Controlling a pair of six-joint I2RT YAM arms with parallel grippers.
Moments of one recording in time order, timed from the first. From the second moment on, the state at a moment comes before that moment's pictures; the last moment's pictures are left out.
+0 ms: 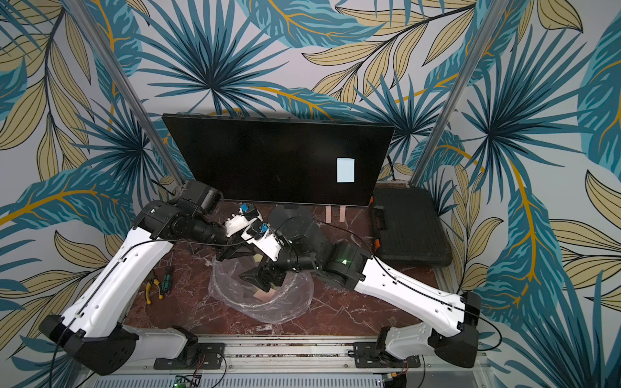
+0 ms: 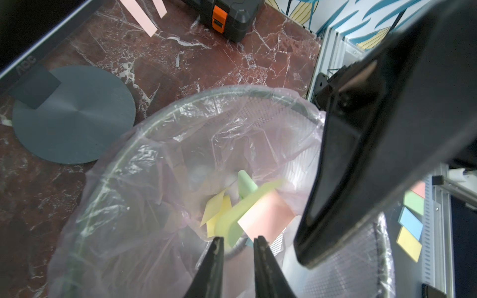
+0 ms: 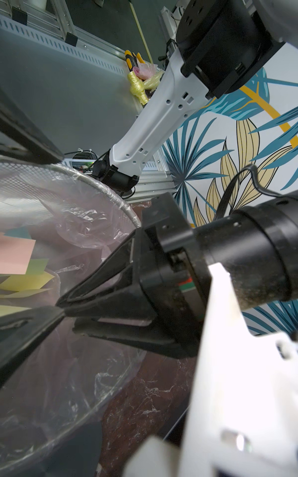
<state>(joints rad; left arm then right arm) -0.44 1.35 1.62 -1.37 0.63 0.45 1.05 1.32 1.39 -0.50 -0.25 0.07</state>
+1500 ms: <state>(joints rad) -0.33 1.30 1.46 -1.23 0.27 0.35 0.45 0.94 1.24 -0.54 0.13 0.50</state>
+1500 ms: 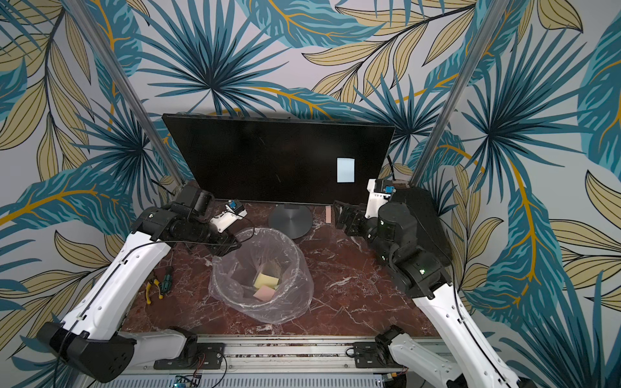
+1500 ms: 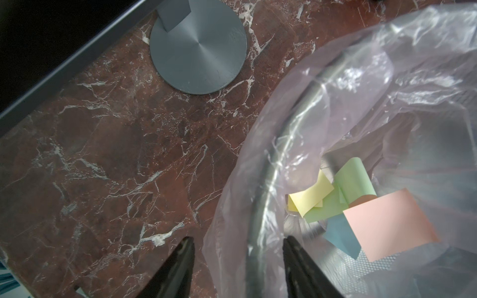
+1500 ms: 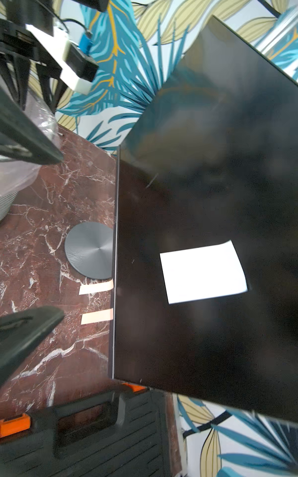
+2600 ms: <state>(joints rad) -0.37 1.31 1.46 -1.20 0.23 0.33 0.14 1.24 1.28 -0.24 -0.33 0.76</state>
